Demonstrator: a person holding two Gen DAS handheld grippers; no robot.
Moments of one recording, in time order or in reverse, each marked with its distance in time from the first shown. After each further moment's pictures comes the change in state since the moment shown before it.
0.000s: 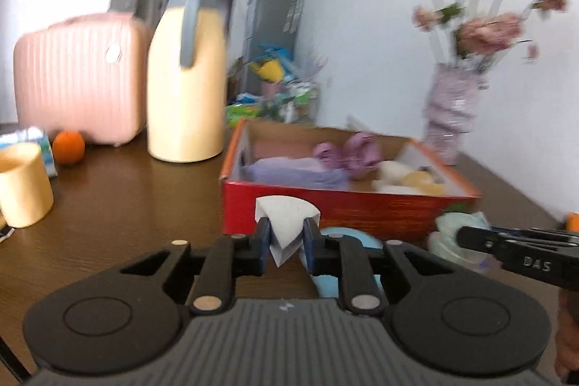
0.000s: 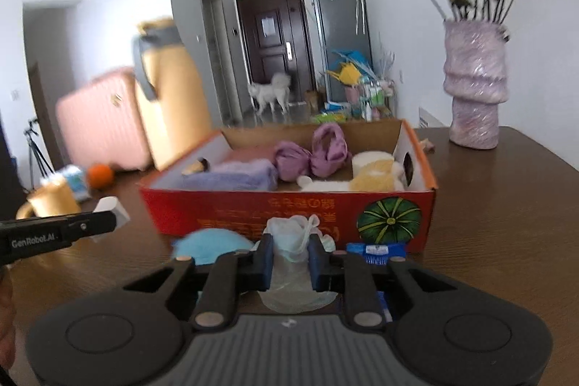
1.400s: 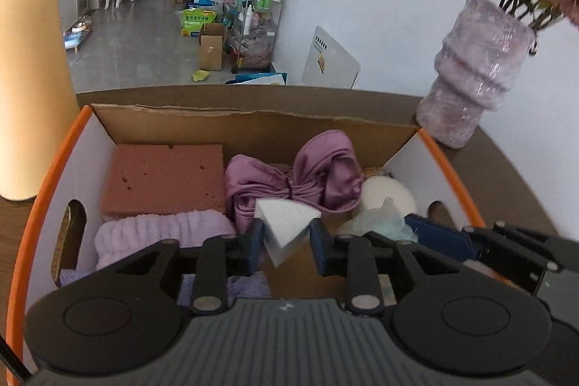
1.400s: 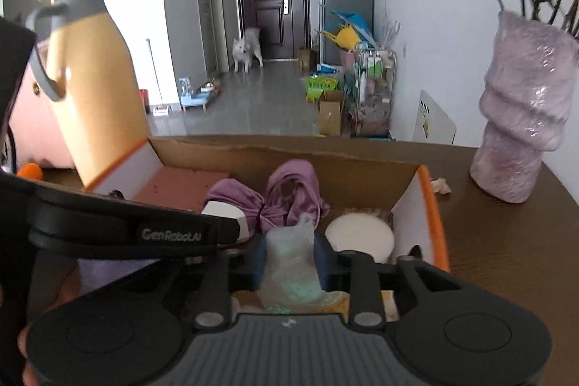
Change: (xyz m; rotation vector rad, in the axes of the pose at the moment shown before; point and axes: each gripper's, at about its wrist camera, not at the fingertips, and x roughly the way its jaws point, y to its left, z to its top) left arm 0.260 -0.070 0.104 -0.007 0.381 -0.124; right arm 0.192 -0.045 0.116 -0.088 0.197 -0.072
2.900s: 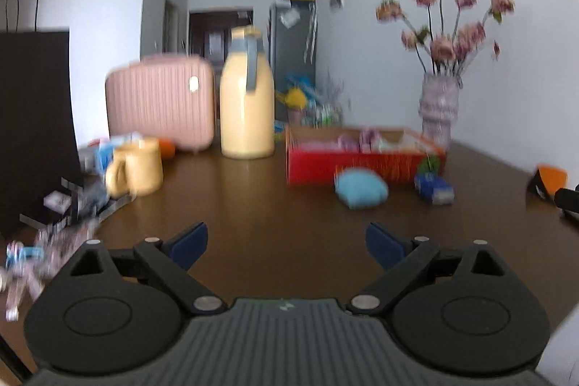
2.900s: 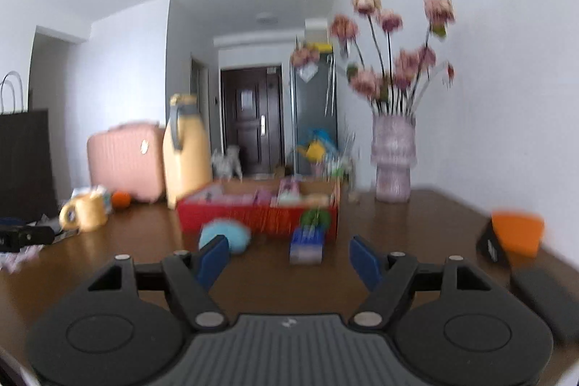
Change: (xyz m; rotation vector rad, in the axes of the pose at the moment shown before) left arm -0.370 0.031 -0.360 0.073 -0.485 0.241; right arm -0.378 0.059 -0.299 0.045 -0.430 -0.084
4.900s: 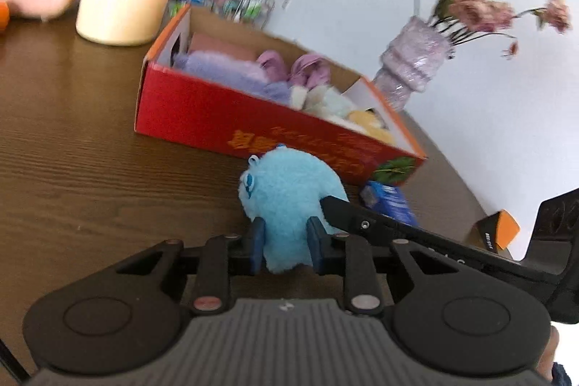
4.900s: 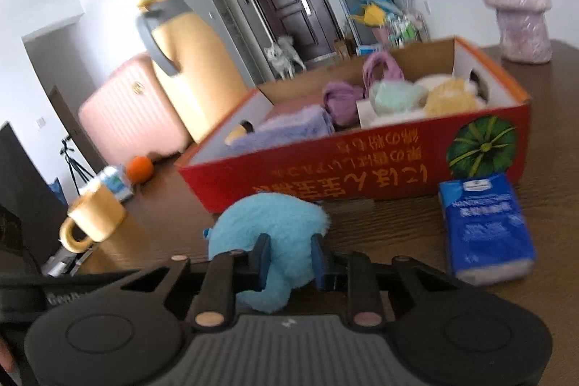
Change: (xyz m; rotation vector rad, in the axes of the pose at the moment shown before) left arm 0.275 -0.029 0.051 -0.295 0.409 -0.396; right arm 0.301 0.033 0.027 0.265 0.390 0.297
